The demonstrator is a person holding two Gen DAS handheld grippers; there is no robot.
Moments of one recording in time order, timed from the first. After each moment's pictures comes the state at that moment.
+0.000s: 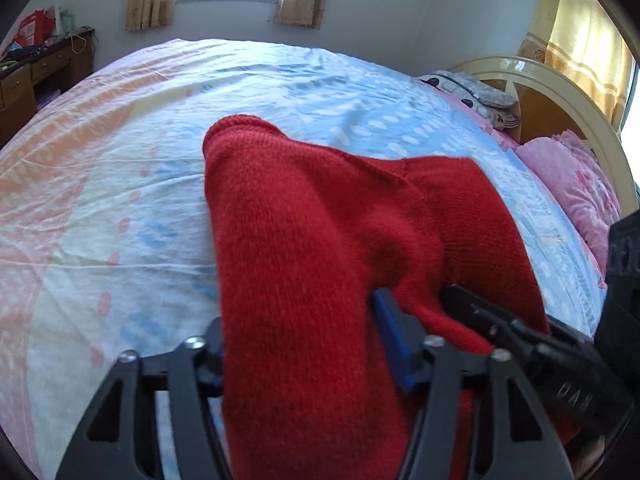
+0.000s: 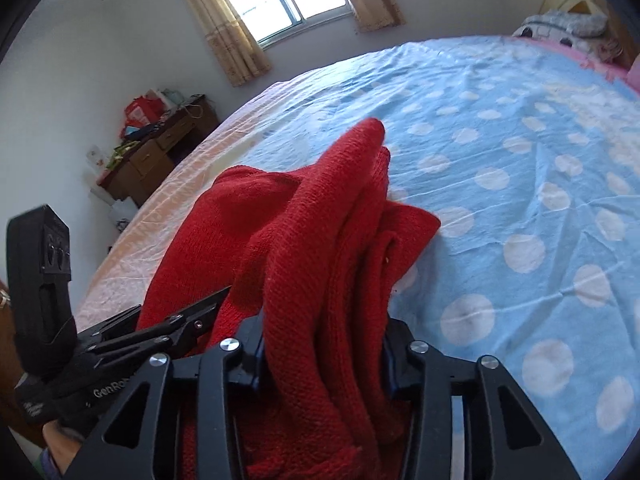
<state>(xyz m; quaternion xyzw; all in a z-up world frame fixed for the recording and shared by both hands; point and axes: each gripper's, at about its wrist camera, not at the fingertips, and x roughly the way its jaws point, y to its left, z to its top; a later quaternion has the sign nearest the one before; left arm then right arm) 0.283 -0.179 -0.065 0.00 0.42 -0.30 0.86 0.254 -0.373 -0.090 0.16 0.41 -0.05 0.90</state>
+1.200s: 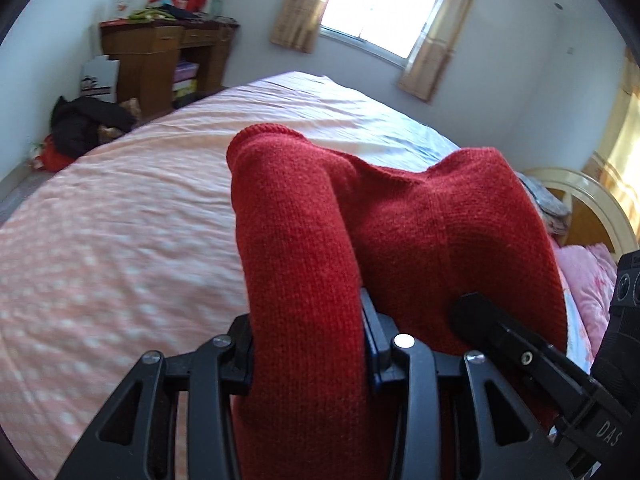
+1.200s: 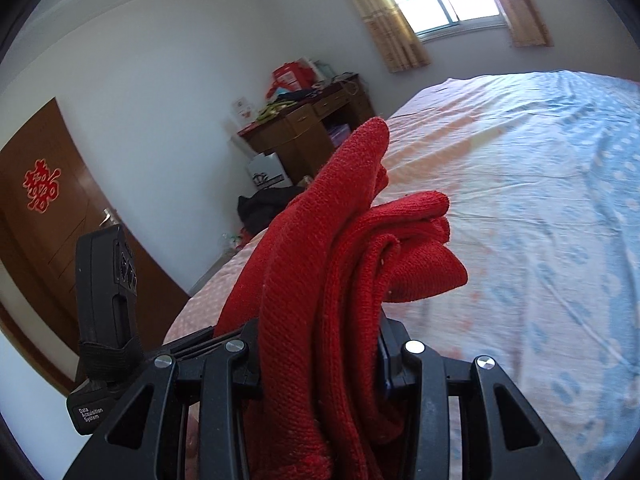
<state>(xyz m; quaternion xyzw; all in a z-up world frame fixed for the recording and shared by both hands) 0.185 0.089 -0.025 -0.14 0.38 -0.12 0.91 0.196 -0.100 -0.032 0.13 0.38 0.20 0.89</state>
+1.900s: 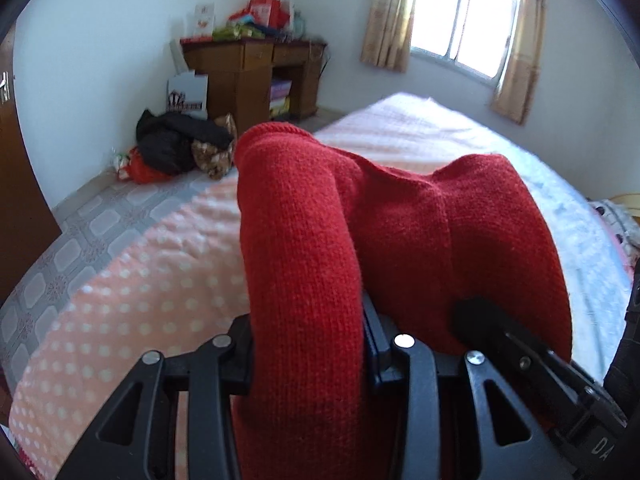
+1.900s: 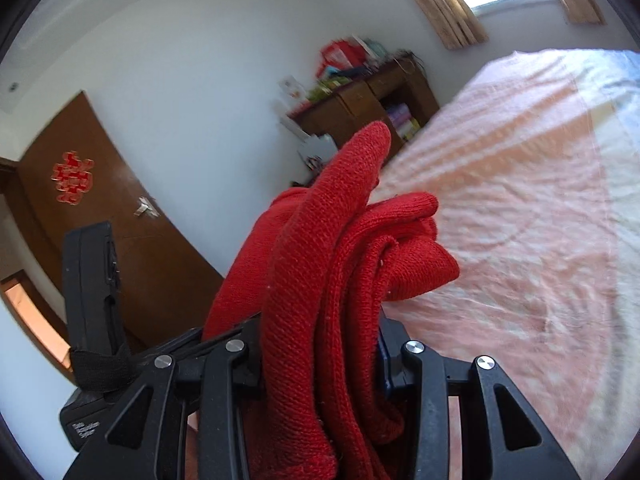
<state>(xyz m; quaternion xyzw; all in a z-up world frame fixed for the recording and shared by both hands) 0.274 0.186 -0.077 -0.10 0.38 0.04 0.92 0.302 0.015 -0.123 0.16 0.40 0.29 0.86</state>
